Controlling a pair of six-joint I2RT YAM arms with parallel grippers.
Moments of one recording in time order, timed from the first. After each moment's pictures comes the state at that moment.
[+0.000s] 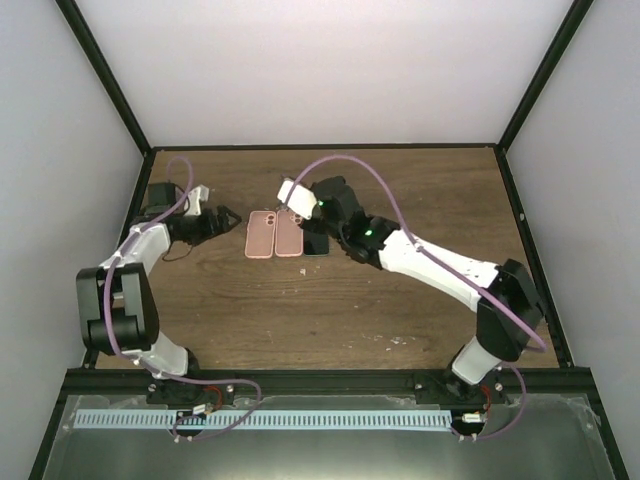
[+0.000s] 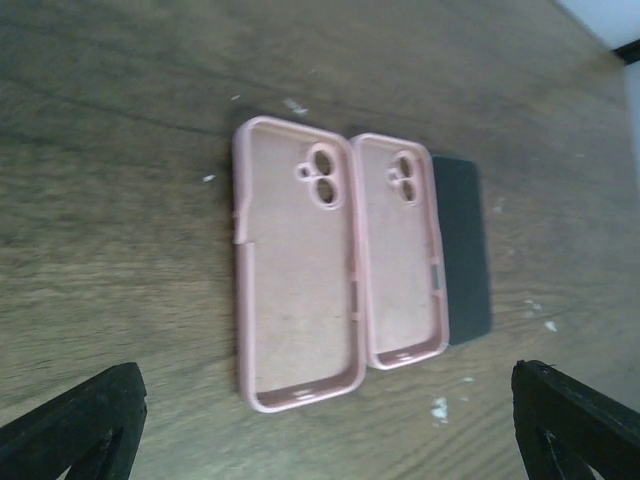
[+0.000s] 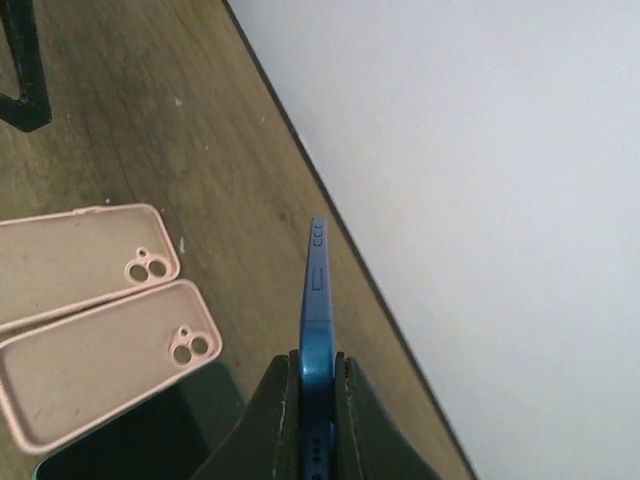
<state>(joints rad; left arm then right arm) 0.13 1.58 0.98 -0.40 0.66 -0.19 0.84 1.58 1.29 -0.09 0.25 -0.65</state>
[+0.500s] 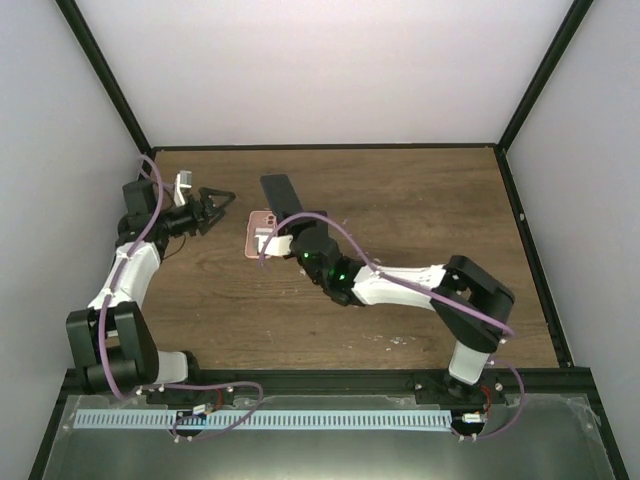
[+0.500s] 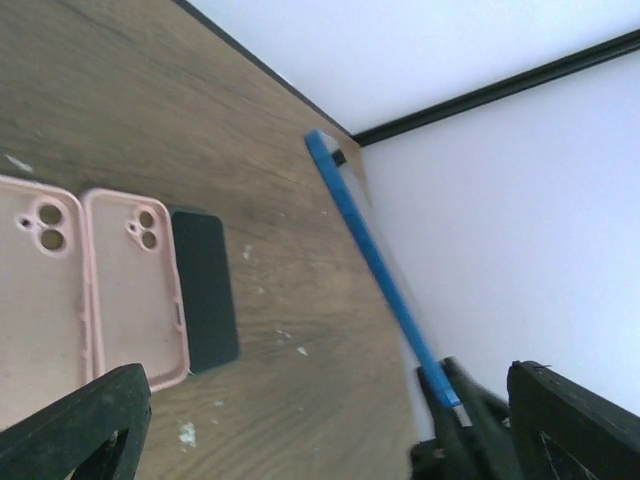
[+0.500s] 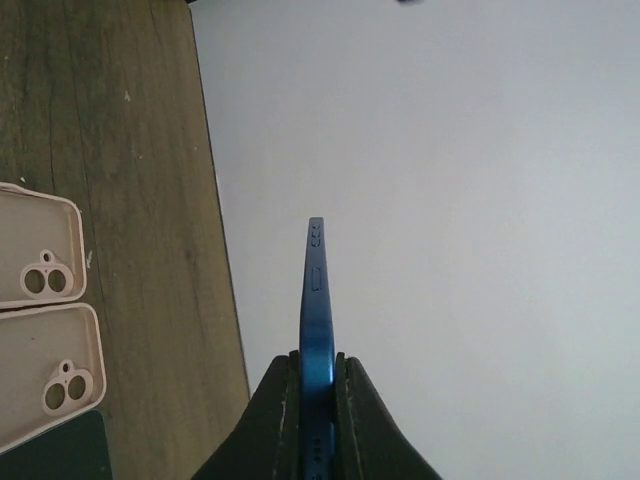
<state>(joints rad) 0.18 1.34 0.91 -0.14 1.03 -0.60 1.02 1.72 1.05 0.57 0.49 -1.21</state>
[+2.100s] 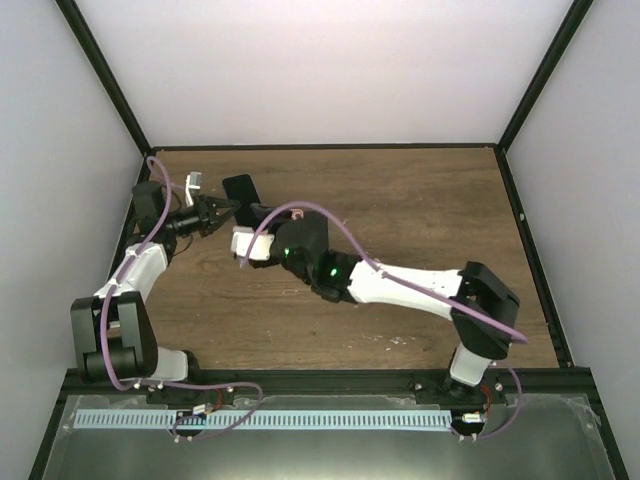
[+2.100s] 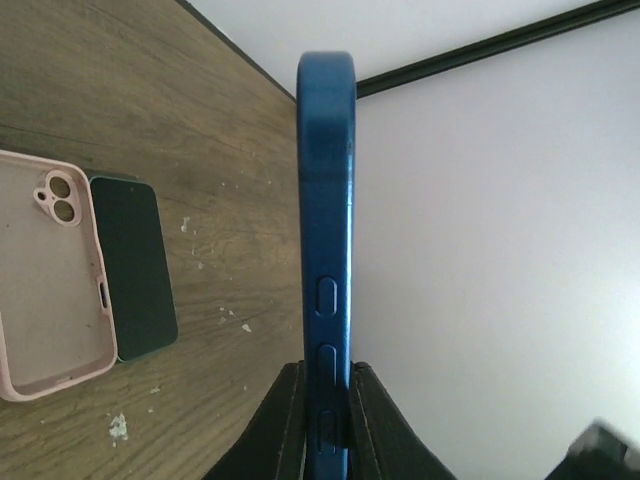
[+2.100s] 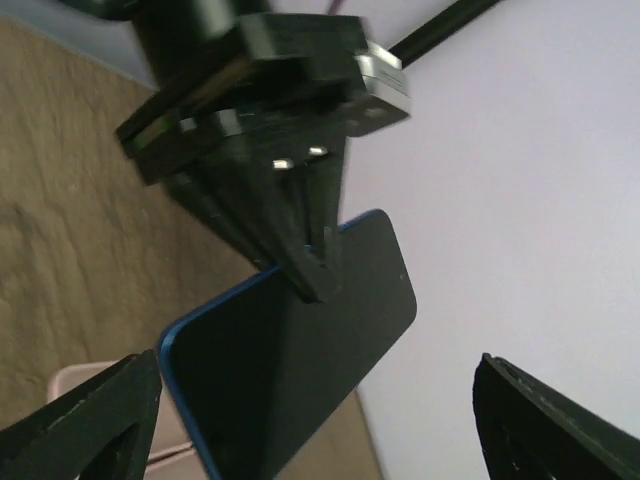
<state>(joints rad) 0.14 1.39 0.82 0.13 1.16 -0.84 1.13 1.71 1.20 0.35 0.38 -0.98</state>
